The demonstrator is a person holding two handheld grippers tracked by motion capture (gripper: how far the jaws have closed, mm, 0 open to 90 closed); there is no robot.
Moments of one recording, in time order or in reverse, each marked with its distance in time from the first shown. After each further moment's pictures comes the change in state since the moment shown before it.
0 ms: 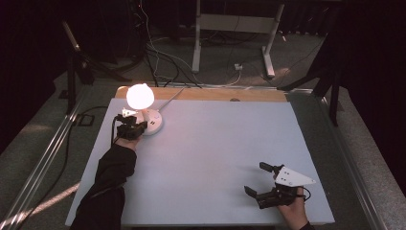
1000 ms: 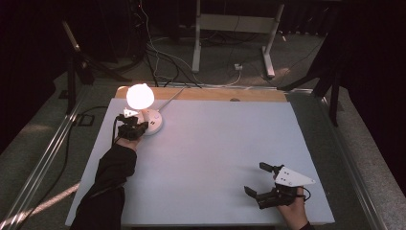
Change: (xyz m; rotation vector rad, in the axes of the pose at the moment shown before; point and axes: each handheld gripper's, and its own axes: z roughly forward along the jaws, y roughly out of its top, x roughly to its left) left arm -0.002 0.000 0.002 0.006 -0.002 0.031; right arm 0.000 0.000 0.000 0.002 0.000 0.000
